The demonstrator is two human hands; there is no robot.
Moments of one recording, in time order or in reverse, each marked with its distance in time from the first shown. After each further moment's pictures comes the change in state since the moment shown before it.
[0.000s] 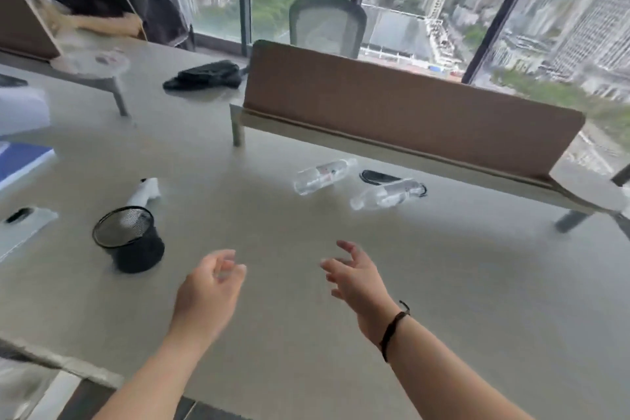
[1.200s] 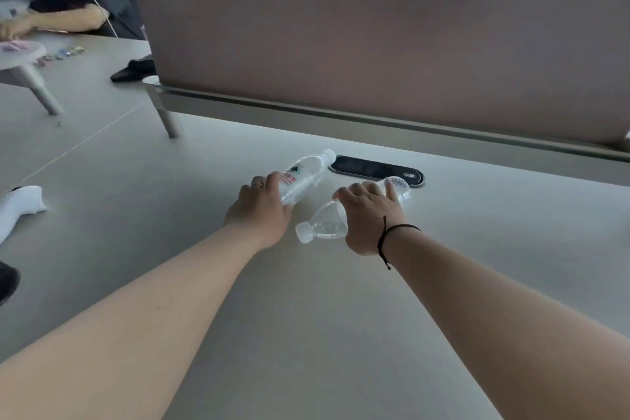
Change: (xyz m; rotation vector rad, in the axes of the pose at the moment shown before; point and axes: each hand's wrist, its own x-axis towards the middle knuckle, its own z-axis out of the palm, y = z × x) left_hand 0.175 0.088 0.274 0.796 -0.034 0.430; right_hand 0.255 0.014 -0.161 -1.312 0.041 -0.559
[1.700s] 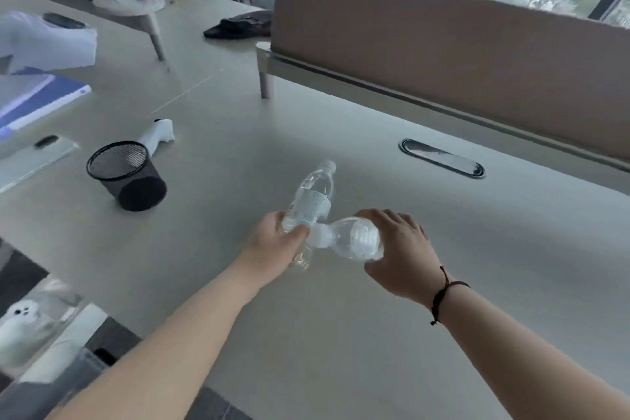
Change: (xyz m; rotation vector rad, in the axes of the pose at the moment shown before) left_hand -0.193 -0.087 -0.075 -1.075 -0.139 -0.424; right_hand -0.131 -0.122 -0.012 0.301 0.030 -0.093
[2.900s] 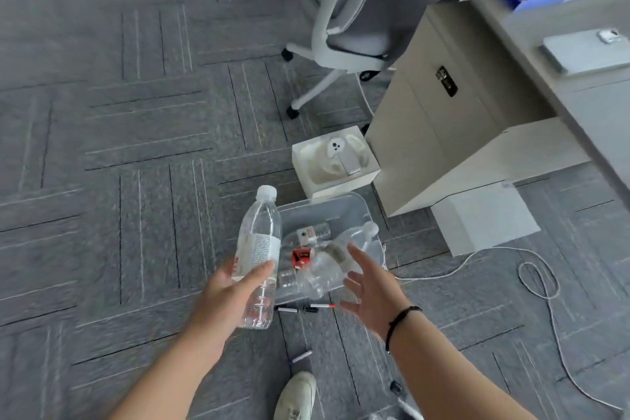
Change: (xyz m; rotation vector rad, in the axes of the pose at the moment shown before) left_hand -0.345 -0.472 -0.497 -0.707 0.737 -0.537; right_hand -0.152 -0.546 0.491 0.944 -0.923 0.767
